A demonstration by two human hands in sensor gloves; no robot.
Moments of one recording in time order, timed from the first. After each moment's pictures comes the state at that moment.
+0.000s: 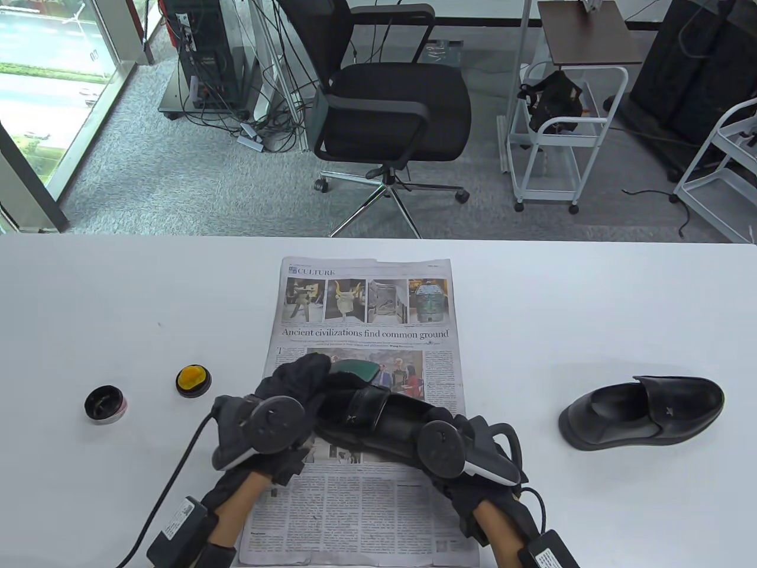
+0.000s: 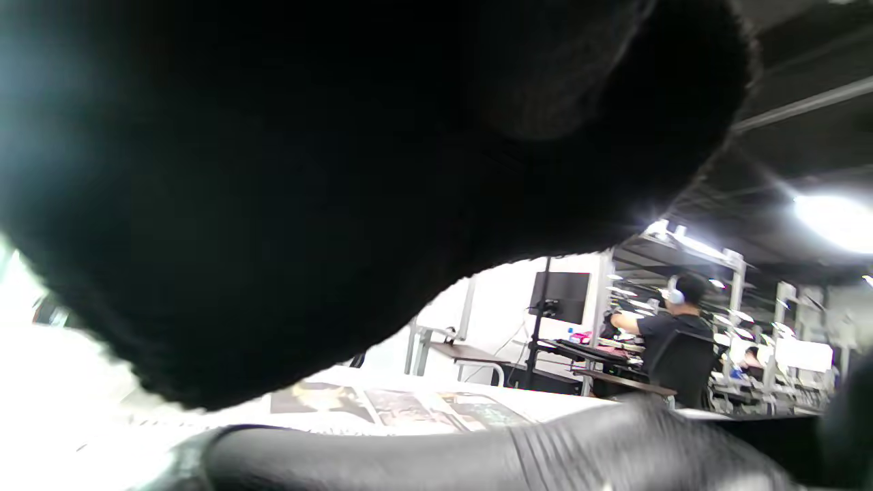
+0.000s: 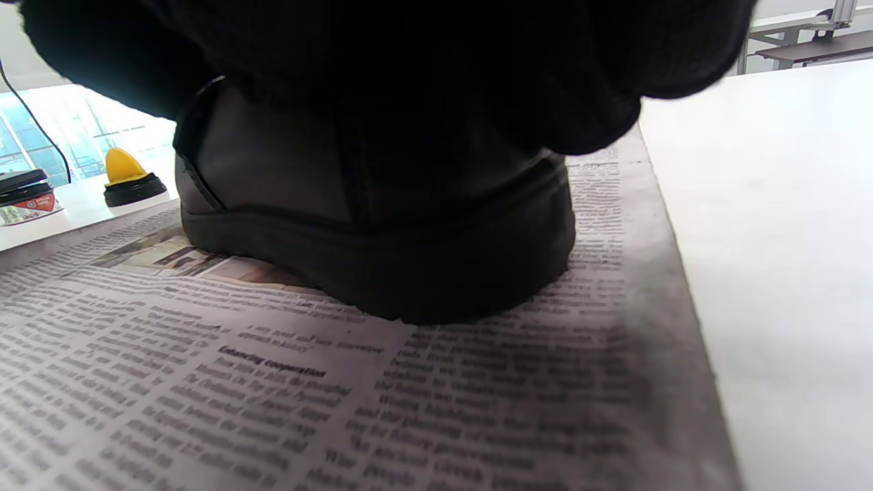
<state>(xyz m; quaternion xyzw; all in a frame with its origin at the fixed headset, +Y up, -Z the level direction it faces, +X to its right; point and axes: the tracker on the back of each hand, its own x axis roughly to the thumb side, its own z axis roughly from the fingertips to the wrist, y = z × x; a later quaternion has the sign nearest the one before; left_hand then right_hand) -0.154 -0.665 -0.277 0.19 -0.22 0.11 0.95 0.089 -0.708 -0.260 0.20 0.07 0.97 0.09</state>
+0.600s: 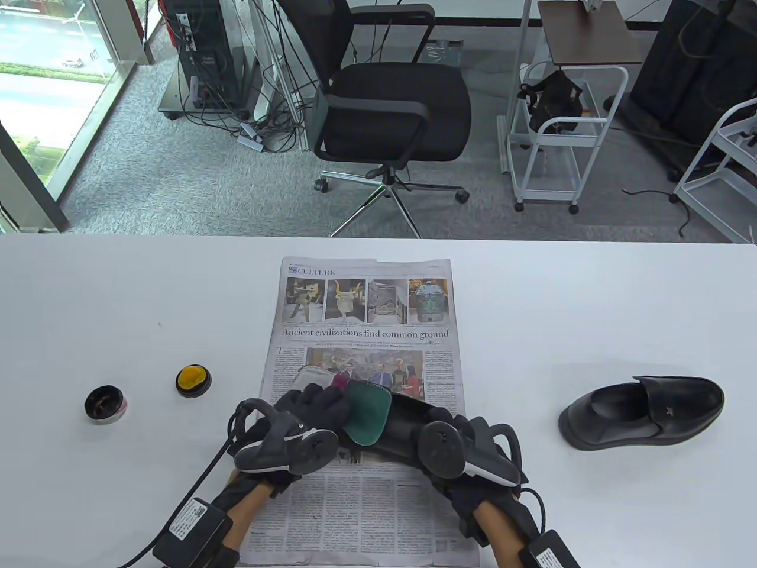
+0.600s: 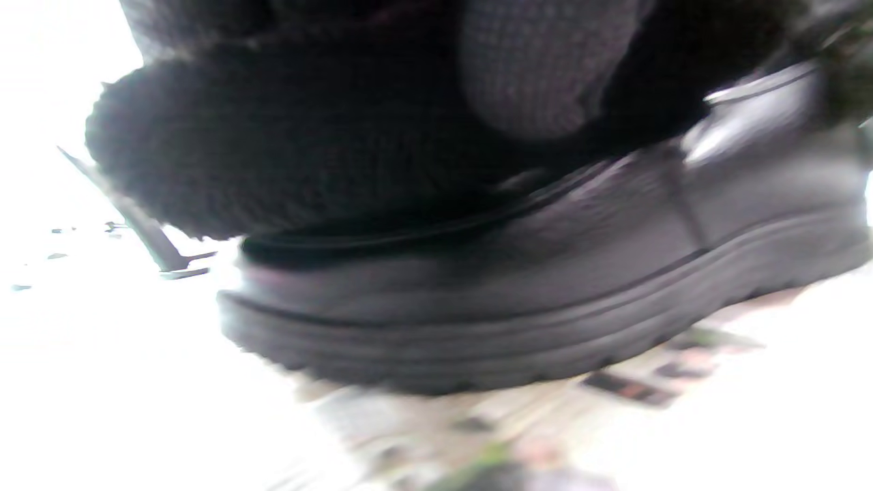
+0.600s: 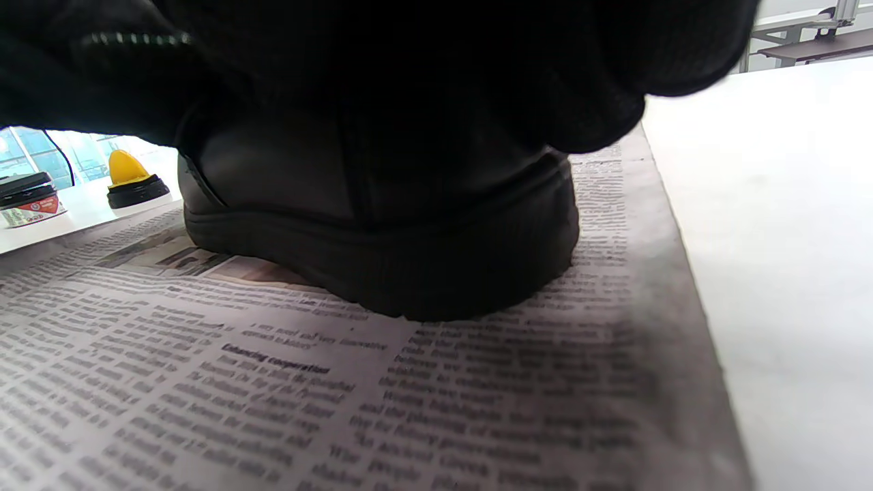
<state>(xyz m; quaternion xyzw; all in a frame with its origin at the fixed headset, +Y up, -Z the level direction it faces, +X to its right) -0.153 -0.701 -0.283 0.06 -0.31 -0.07 0.95 0.089 -0.709 -0.260 0.20 0.07 0.97 0.09</state>
